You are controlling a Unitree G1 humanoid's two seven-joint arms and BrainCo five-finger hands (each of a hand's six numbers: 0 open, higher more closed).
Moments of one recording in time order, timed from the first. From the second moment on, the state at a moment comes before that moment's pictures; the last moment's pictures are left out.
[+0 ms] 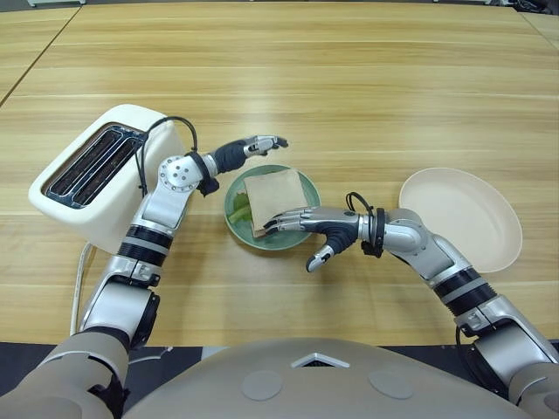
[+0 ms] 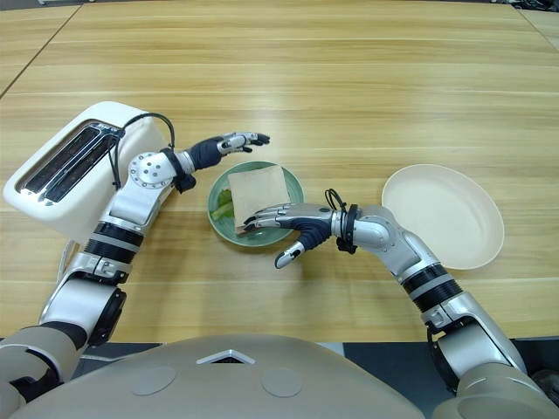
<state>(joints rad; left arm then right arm) -0.47 0.37 -0.22 0.26 0.06 -0.07 -0.68 -0.21 -0.62 0.49 0.14 -0.25 -0.67 0.65</state>
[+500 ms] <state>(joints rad) -0.43 0.39 -0.14 0.09 -0.05 -0.16 -0.69 -0.19 -0.56 0.38 0.03 0.06 -0.60 0.63</state>
